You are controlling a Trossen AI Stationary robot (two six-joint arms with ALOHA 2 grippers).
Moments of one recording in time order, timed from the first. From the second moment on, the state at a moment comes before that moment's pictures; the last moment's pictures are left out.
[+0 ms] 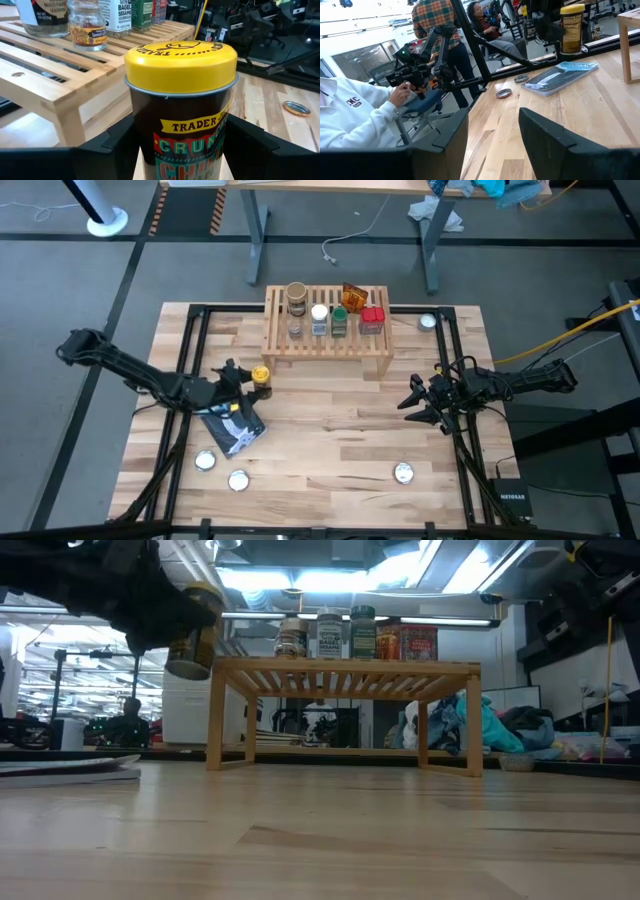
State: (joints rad) left arm -0.33 0.86 0.25 0.39 -0.74 -0.29; right arm 0.20 0.18 0.08 0.10 -0.19 0.40
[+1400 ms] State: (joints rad) left arm -0.25 1.91 0.44 1.35 -0.67 -0.25; right arm 0.20 0.18 0.08 0.10 -0.19 0.40
